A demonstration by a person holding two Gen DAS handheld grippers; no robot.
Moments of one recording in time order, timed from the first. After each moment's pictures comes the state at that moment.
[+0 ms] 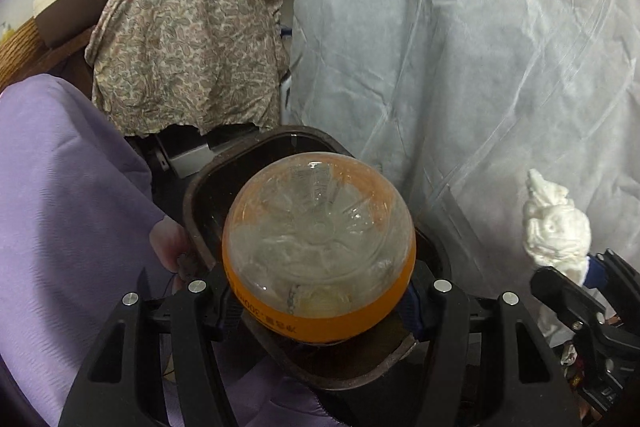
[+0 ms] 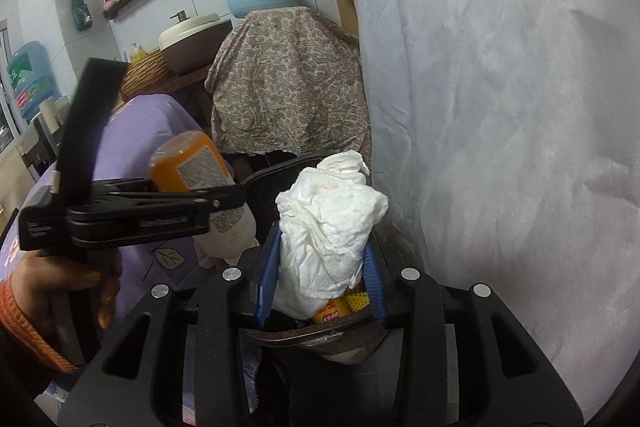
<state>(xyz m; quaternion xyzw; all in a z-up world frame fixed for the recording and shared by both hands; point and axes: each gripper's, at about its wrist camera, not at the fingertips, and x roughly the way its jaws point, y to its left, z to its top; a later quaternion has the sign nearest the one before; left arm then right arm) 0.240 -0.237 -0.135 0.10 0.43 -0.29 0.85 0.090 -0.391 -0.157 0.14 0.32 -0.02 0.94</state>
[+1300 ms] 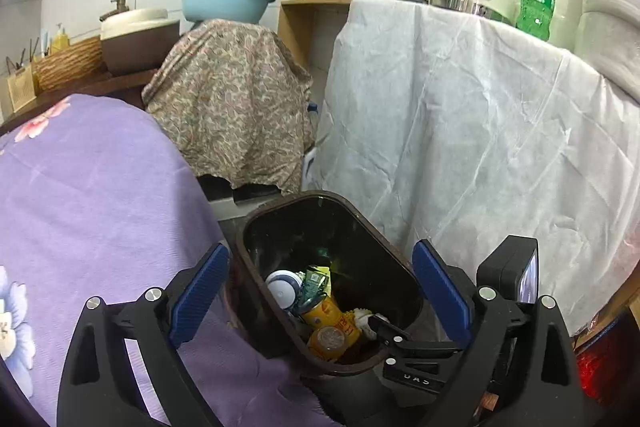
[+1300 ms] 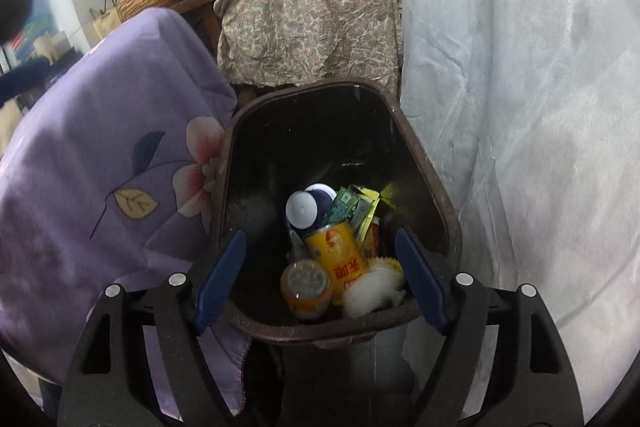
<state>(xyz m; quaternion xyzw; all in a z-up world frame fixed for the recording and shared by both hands) 0.170 -0.166 -0.067 0.02 0.31 -0.26 0.92 0.157 -0.345 -0.229 0.09 0.42 0.02 0.90</state>
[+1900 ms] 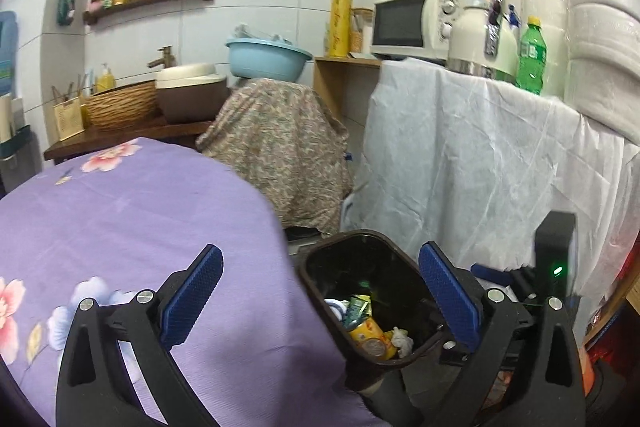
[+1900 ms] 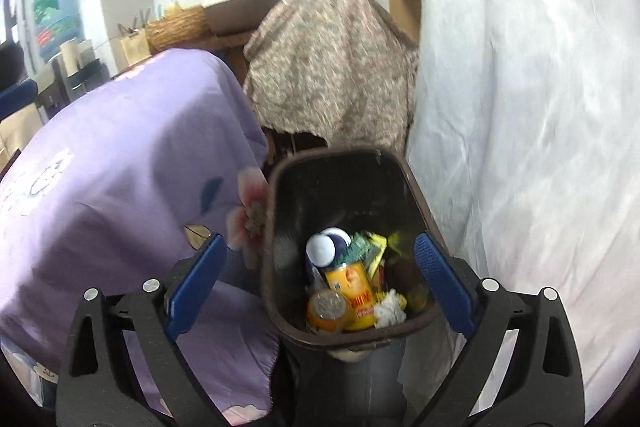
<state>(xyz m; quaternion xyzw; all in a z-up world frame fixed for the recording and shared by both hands) 0.118 -0.085 -0.019 0.02 0.22 -0.21 0.95 0.117 -0.311 -0.151 0.05 0.33 0.03 0.94</state>
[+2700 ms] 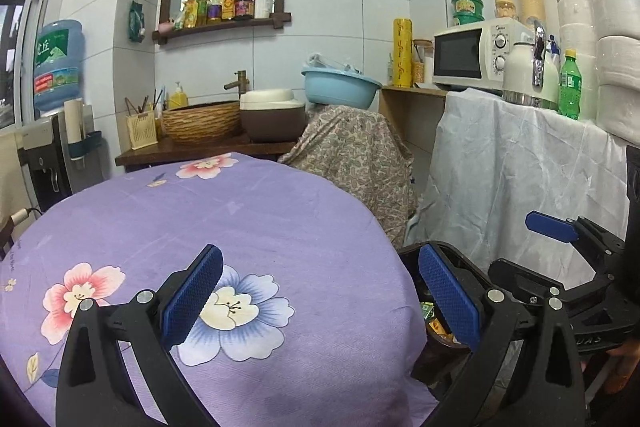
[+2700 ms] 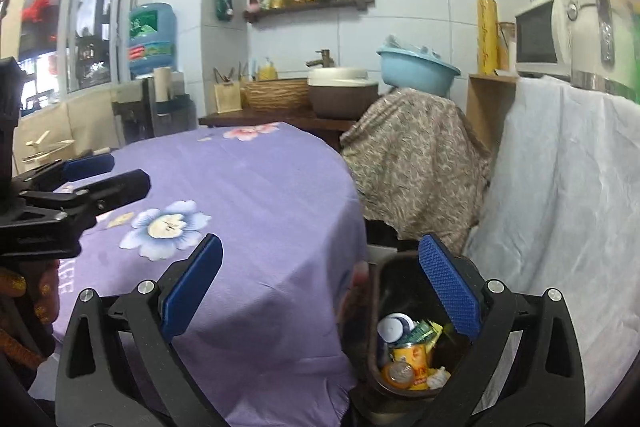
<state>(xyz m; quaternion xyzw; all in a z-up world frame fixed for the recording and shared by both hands) 0.068 0.006 -0.007 0.02 0.17 -0.11 0.98 0.060 -0.212 -0.054 0.00 0.19 0.15 0.97</state>
